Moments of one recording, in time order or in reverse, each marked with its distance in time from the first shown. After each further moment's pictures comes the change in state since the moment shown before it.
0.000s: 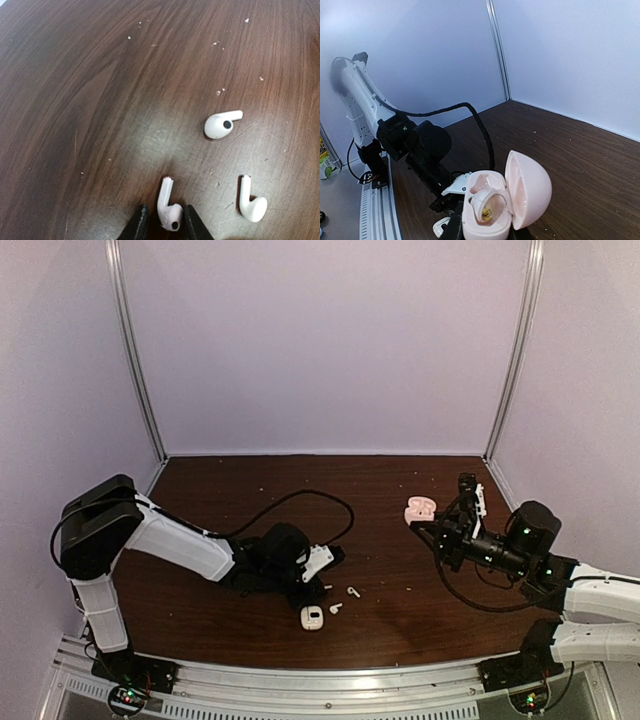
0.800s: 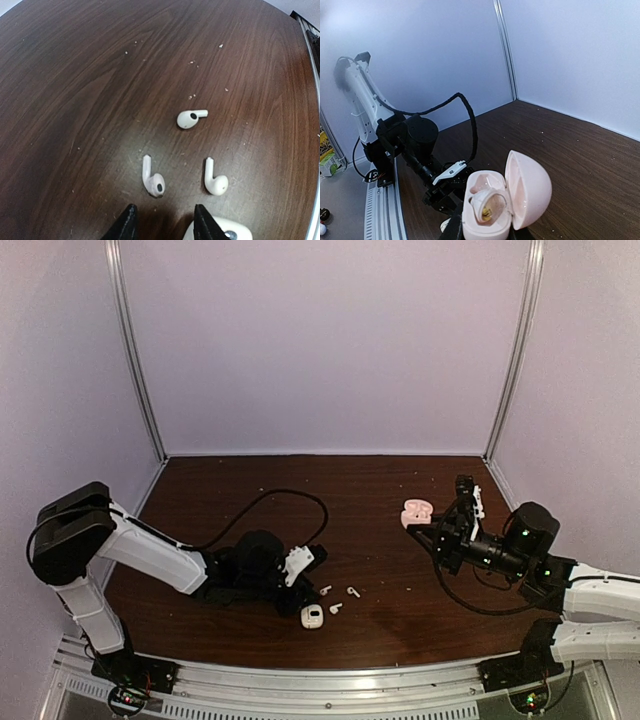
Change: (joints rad) left arm -0.001 -0.154 -0.224 0.222 0.067 -0.122; right arm 0.026 0.009 0.000 0.017 -0.010 0.003
